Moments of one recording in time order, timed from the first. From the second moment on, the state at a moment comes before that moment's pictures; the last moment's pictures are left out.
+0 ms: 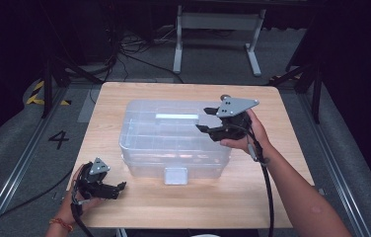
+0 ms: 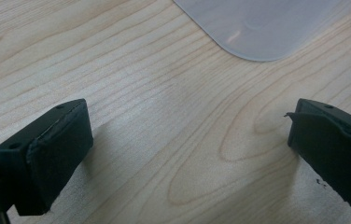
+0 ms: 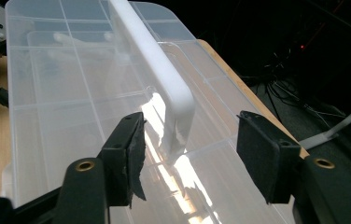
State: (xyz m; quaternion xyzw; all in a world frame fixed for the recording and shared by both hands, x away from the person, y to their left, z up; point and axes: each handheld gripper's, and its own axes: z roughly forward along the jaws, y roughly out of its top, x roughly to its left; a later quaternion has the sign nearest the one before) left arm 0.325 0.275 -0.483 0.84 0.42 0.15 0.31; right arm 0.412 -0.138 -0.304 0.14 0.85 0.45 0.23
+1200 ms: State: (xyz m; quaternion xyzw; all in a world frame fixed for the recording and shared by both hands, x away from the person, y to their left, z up) left arm 0.320 0.279 -0.480 0.83 0.42 0.16 0.33; right arm 0.430 -0.122 -0.303 0.15 0.87 0.44 0.17
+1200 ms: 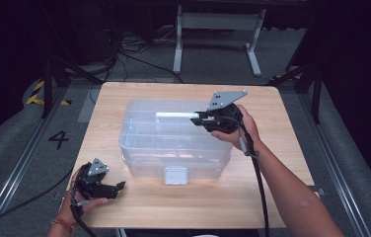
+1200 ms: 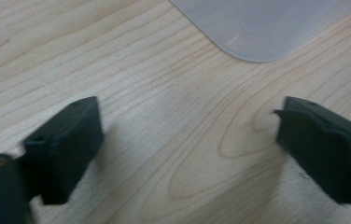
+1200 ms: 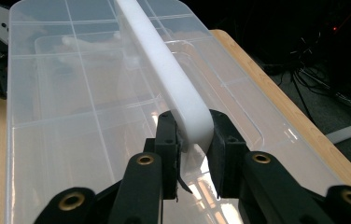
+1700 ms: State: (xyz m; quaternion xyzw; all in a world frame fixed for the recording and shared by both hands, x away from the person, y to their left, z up) left arm 0.303 0.282 -0.436 0.79 0.39 0.22 0.40; right arm 0.445 -0.118 -0.285 0.16 0.87 0.43 0.16
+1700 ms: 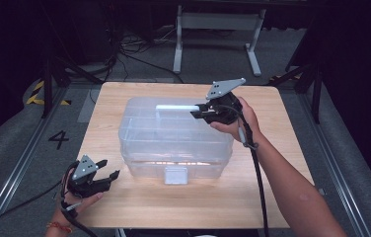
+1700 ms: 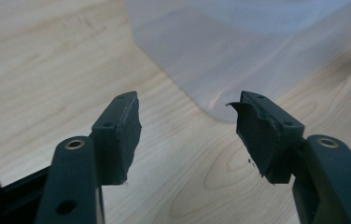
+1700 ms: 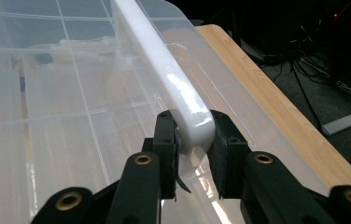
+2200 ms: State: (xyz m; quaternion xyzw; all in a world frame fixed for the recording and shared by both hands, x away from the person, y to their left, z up) left arm 0.304 0.264 -0.410 0.78 0.36 0.23 0.46; right arm 0.452 -0.116 -0.277 0.16 0.88 0.42 0.15
